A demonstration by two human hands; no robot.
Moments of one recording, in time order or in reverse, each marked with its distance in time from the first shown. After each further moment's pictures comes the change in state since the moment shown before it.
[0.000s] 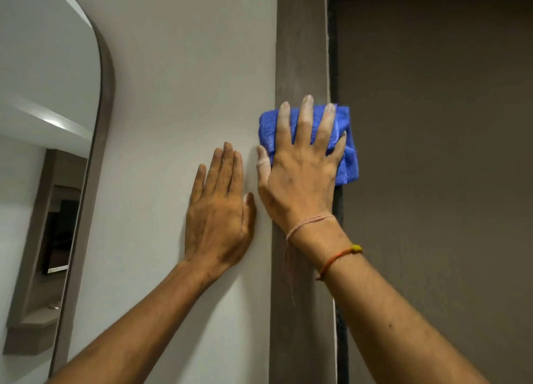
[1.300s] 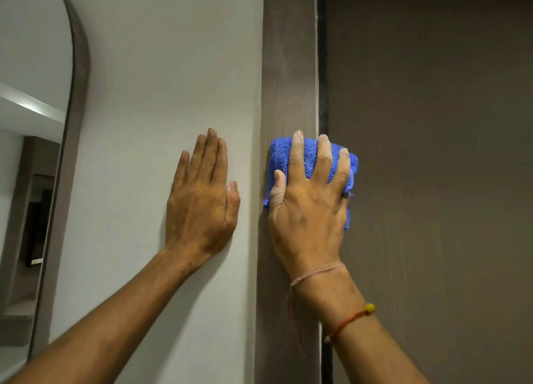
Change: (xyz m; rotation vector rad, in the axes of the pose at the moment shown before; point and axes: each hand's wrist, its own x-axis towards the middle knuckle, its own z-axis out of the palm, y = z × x) left_hand -0.003 0.001 -0.001 0.025 0.016 0.007; right_hand -0.063 0.016 -0.009 0.098 -0.084 0.201
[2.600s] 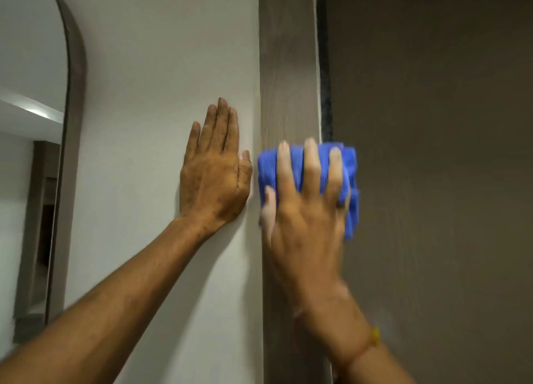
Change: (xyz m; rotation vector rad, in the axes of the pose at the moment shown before) left_hand 0.035 0.006 0.002 -0.023 0.001 0.025; right_hand -0.026 0.006 0.010 -0.063 0.088 -0.116
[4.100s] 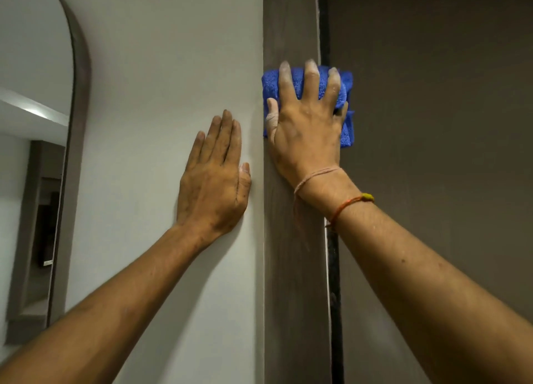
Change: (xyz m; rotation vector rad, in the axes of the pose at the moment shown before) left_hand -0.005 -0.009 0.001 0.031 -0.020 0.050; right_hand 0.126 -0.008 -0.007 -0.019 -0.046 -0.056
